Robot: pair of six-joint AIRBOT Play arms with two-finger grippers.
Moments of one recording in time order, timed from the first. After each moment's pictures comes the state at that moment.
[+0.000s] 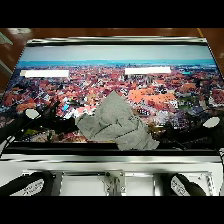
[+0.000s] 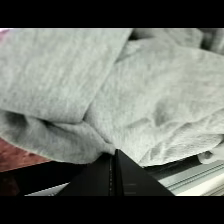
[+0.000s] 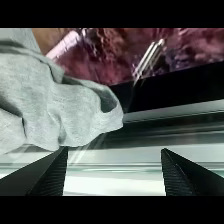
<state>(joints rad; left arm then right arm) -0.04 -1.20 0.66 0.80 -1.02 -1.37 -0.37 -1.06 0.58 -1.13 1.33 1.45</state>
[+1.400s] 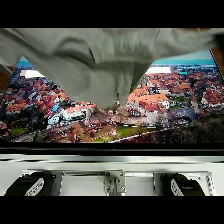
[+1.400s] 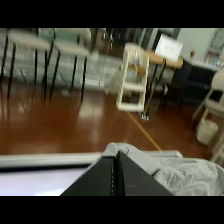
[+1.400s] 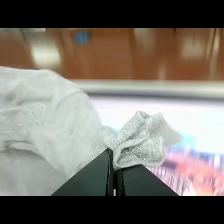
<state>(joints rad) 0.03 -0.85 1.87 1.01 -0.91 -1.51 -0.08 -0.72 1.49 -1.05 0.97 1.35</state>
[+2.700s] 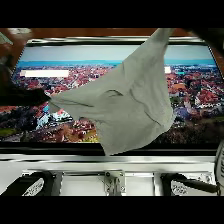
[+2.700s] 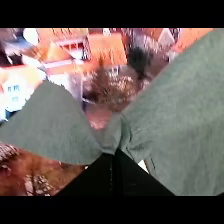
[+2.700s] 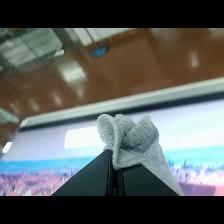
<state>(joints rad) 0.00 -0.98 1.07 1.14 -1.19 -1.53 0.04 -1.46 1.72 -0.86 0.57 1.37</state>
